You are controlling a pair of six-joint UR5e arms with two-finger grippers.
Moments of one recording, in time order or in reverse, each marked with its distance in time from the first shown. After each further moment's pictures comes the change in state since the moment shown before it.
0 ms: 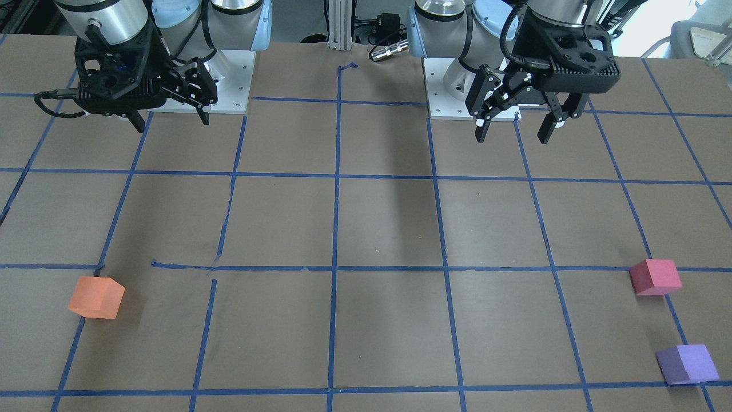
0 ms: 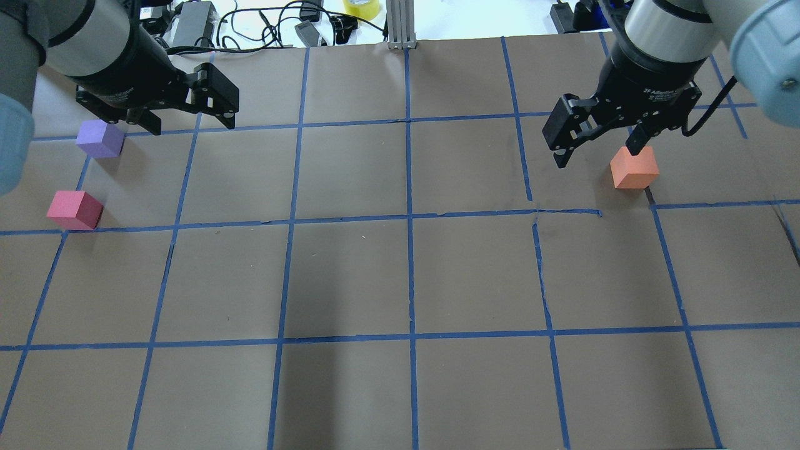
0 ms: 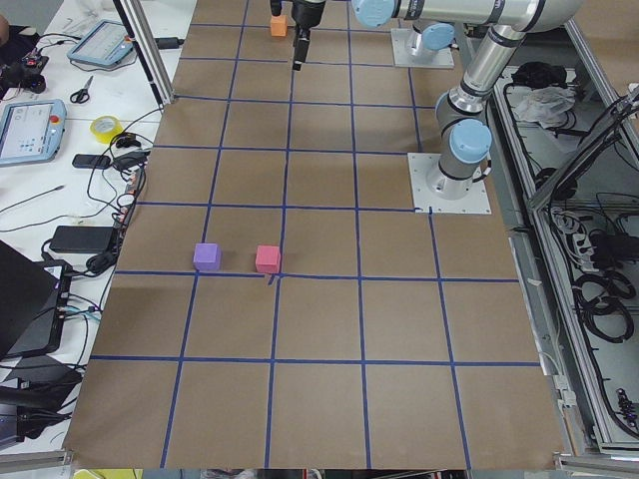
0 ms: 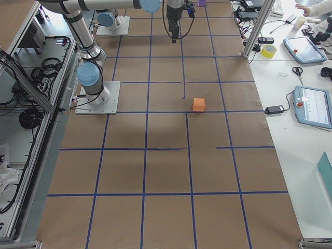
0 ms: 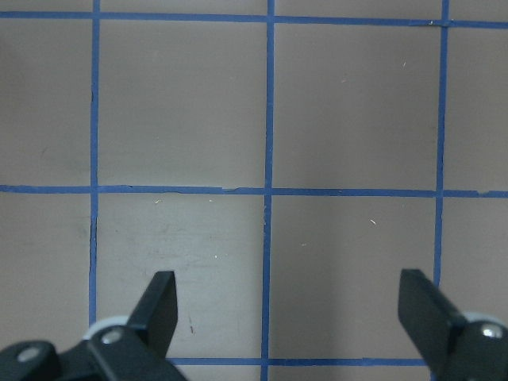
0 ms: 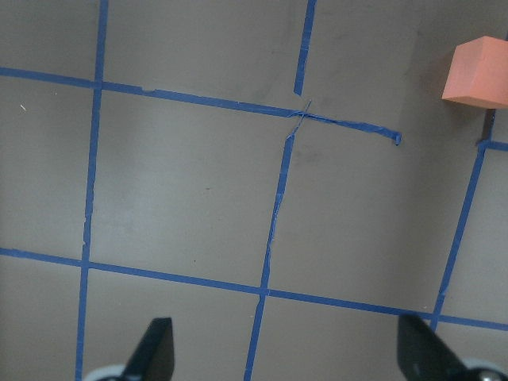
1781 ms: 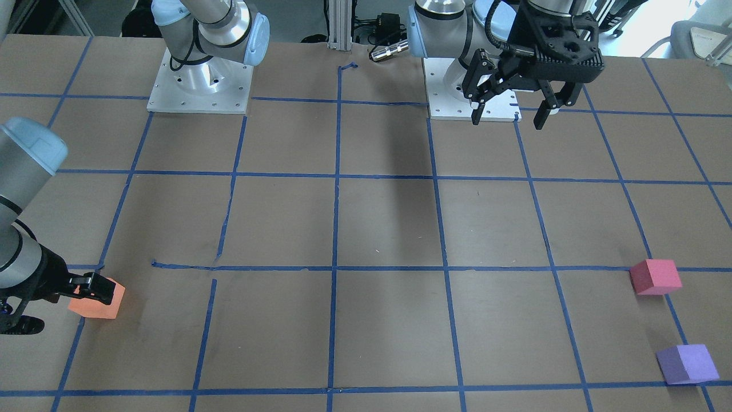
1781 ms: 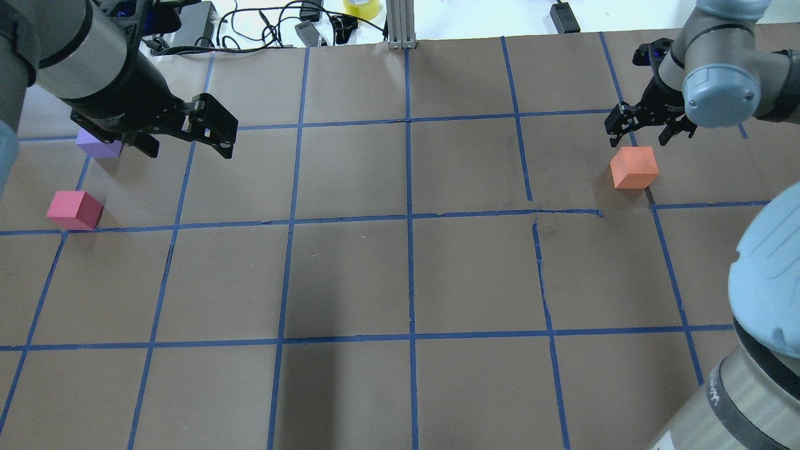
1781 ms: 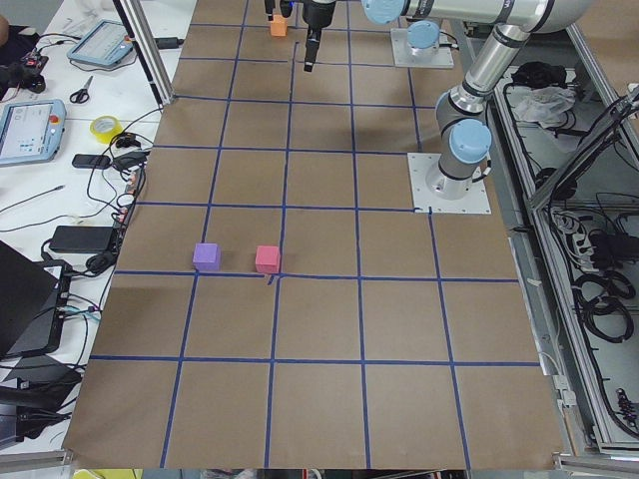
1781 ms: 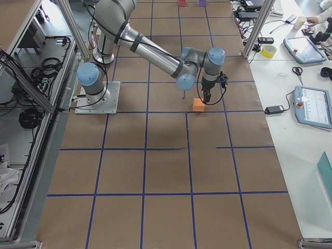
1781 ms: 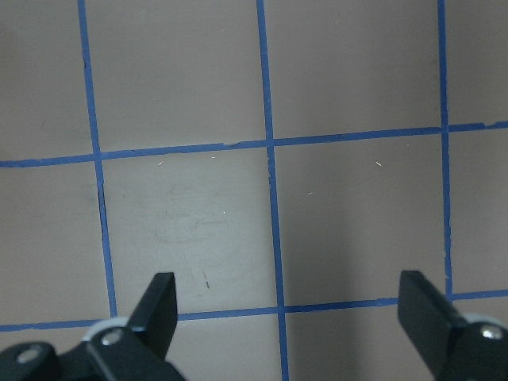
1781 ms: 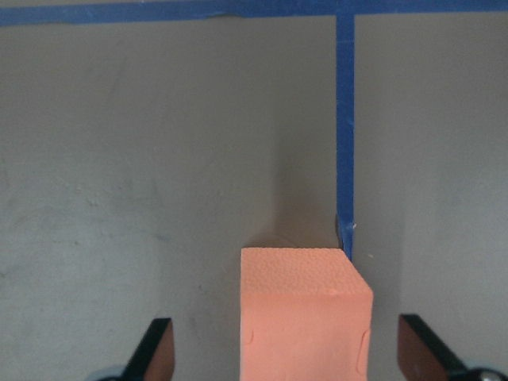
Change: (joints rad) left arm 0.000 0.024 -0.020 -0.067 0.001 0.084; right arm -0.301 0.556 0.004 -0.588 -0.055 -0.114
